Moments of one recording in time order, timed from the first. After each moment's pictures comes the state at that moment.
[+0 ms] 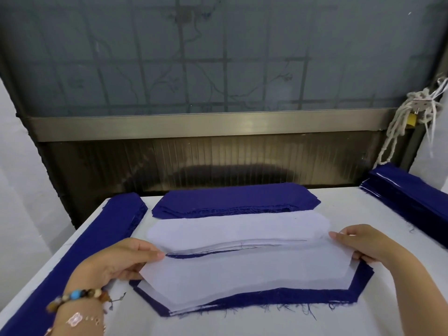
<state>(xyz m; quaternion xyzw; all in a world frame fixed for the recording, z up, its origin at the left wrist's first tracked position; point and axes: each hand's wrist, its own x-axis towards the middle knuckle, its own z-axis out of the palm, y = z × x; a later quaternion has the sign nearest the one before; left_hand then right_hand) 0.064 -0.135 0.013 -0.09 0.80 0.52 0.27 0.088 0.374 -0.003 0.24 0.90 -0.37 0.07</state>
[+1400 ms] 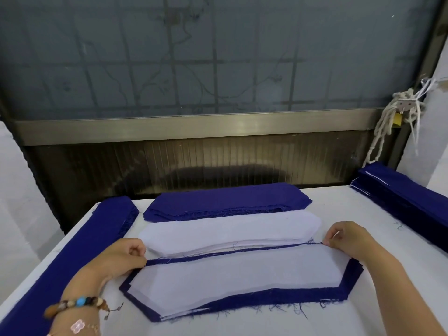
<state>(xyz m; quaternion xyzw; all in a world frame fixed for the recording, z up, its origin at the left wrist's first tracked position) 0.048 -0.134 -0.005 -0.04 0.92 0.37 0.13 0.080 0.368 -0.016 0.21 0.93 -0.32 -0.01</state>
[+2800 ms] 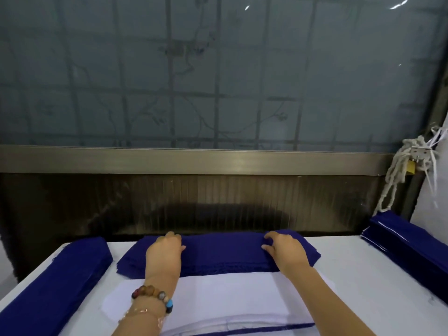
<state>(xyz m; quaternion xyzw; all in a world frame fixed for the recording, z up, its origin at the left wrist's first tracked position) -0.082 0.001 -0.013 -0.01 0.98 0.04 -0.20 -0.066 0.275 -0.002 0.07 0.98 -0.13 -0.09</state>
